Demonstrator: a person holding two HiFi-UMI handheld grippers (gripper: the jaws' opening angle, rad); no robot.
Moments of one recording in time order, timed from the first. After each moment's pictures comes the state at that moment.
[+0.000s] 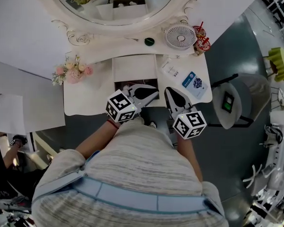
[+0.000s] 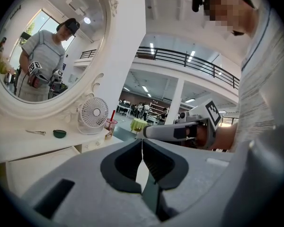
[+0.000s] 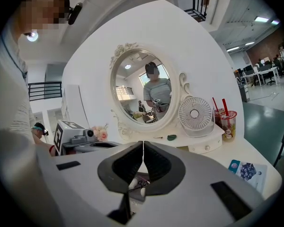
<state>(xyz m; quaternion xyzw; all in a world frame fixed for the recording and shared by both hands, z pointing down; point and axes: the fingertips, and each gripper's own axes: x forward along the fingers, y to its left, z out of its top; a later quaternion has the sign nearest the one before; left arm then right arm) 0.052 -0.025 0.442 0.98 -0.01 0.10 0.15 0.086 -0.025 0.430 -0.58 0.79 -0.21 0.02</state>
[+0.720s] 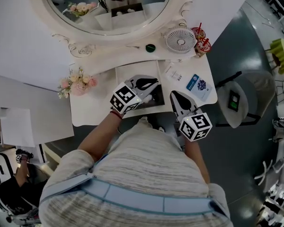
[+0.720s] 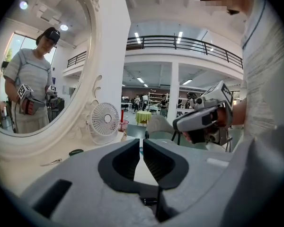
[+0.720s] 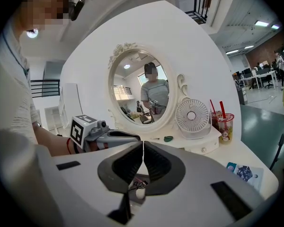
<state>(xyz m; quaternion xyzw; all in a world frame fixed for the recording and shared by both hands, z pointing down) 0.060 -0.090 0.452 0.99 -0.01 0.16 0.03 0.094 -0.030 0.431 -0.59 0.78 -0.21 0.02</state>
